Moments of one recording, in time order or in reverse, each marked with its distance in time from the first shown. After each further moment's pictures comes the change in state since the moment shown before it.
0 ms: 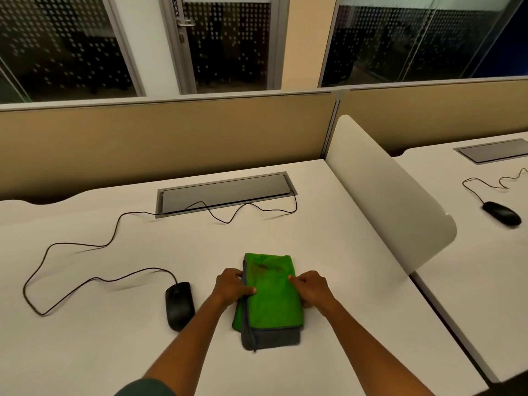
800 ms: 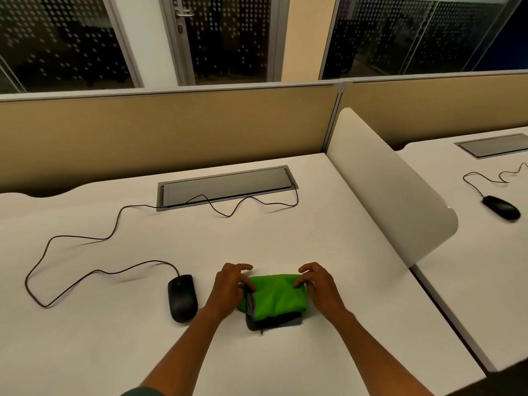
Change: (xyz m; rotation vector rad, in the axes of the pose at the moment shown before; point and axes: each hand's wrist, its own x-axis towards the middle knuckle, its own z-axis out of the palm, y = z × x) left_hand -0.006 -0.038 0.002 0.362 0.132 0.520; right_hand -0.019 0.032 -0.003 -0.139 0.189 -0.526
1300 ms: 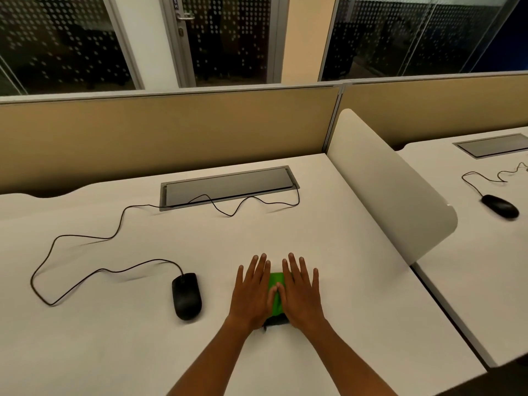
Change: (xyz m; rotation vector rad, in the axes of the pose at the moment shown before) left_hand -0.017 0.038 0.039 0.548 -0.050 0.089; right_hand -0.015 -0.030 0.059 -0.633 -0.069 0.007
